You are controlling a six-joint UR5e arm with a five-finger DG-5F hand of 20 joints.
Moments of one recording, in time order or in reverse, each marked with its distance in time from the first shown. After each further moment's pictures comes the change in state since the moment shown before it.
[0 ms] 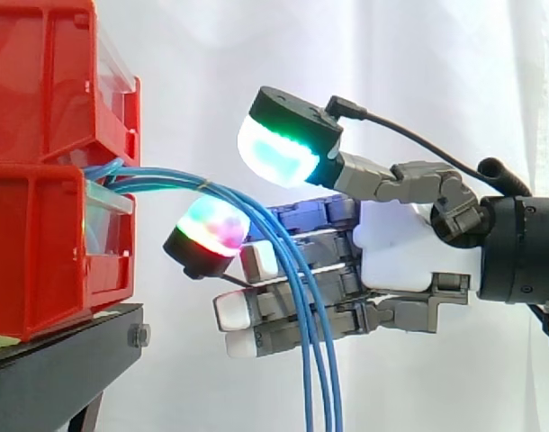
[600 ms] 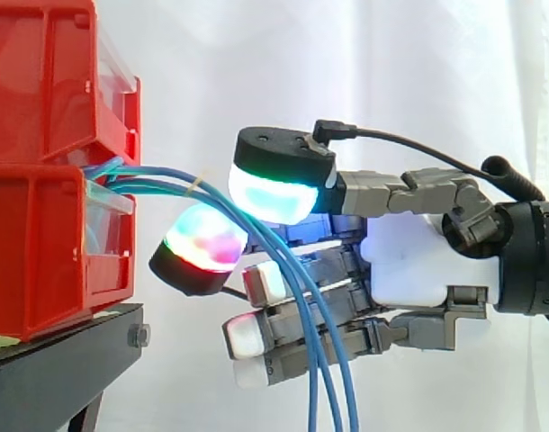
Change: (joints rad) arm 0.028 0.001 0.000 -0.046 0.015 0.017
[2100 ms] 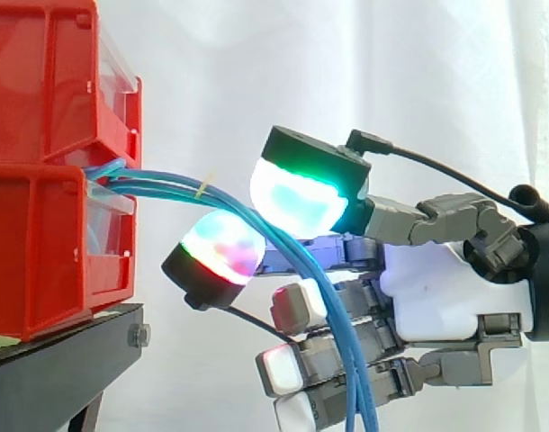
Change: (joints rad) arm 0.025 0.000 0.000 -0.099 0.025 0.161
